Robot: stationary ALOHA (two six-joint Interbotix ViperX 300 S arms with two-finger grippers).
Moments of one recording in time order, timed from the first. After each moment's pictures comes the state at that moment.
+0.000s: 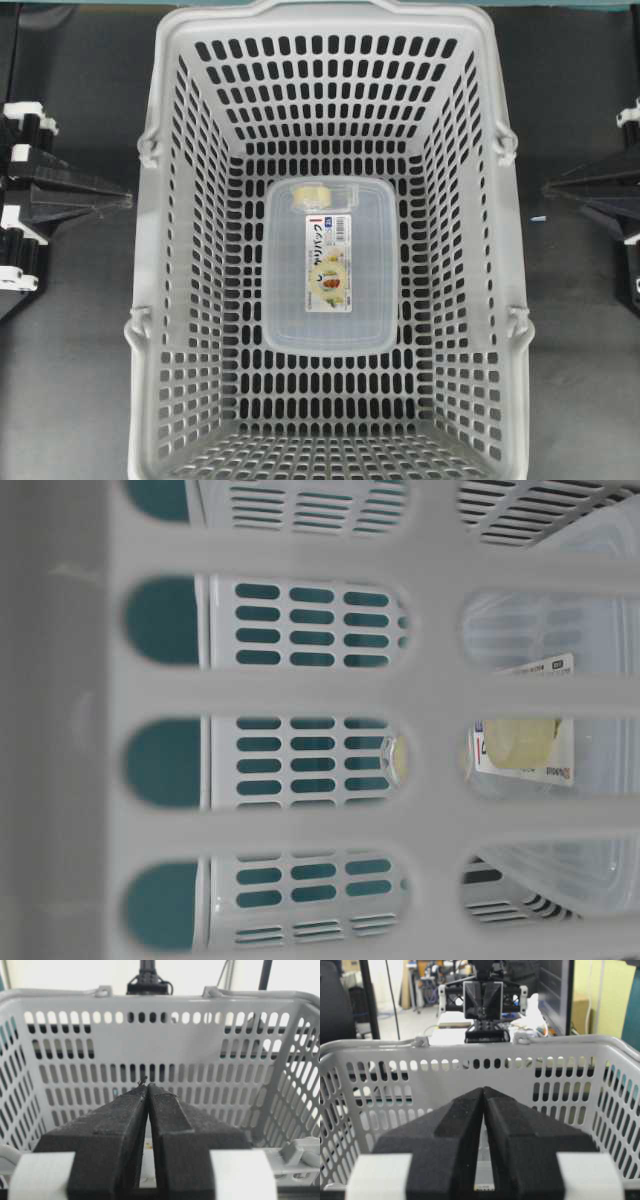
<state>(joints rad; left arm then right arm) 0.00 -0.96 1.17 0.00 -0.29 0.00 0.00 -0.97 1.18 0.00 -0.29 0.00</state>
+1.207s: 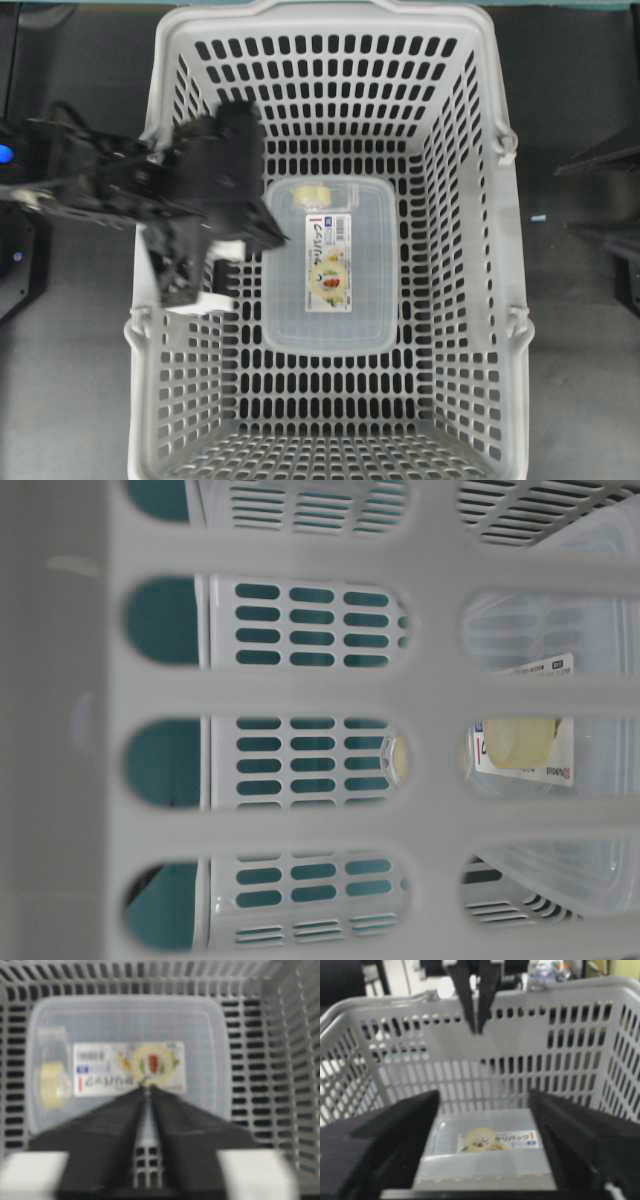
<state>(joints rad) -0.07 -0.23 0.32 0.04 0.71 -0.08 0.03 -1.06 1.08 0.01 0.09 0.07</state>
